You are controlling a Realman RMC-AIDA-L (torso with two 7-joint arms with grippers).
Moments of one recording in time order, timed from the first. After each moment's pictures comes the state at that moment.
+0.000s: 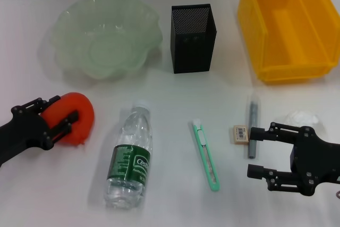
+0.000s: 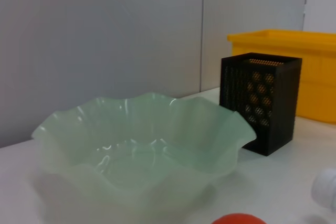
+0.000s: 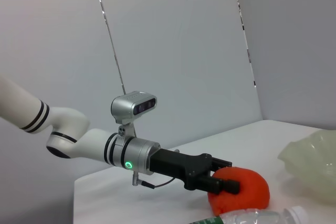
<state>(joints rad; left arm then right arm) -0.23 -2.06 0.77 0.46 1.64 1.29 -0.82 0.35 2.08 -0.52 -0.51 -2.10 -1.88 0.98</state>
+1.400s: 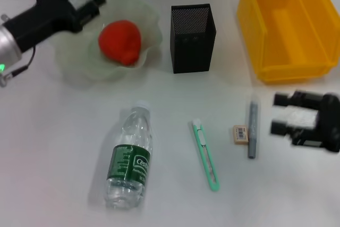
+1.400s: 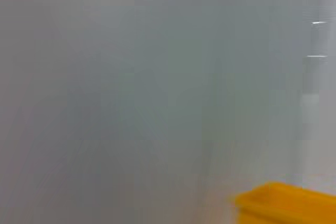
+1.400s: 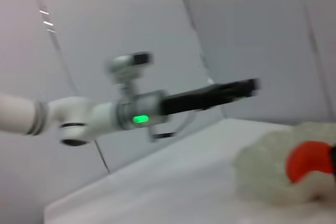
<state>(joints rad) -0.54 -2.06 0.67 0.51 1.58 1.33 -1.07 0.36 2.08 -0.52 -0.81 -2.01 -1.92 1.42</state>
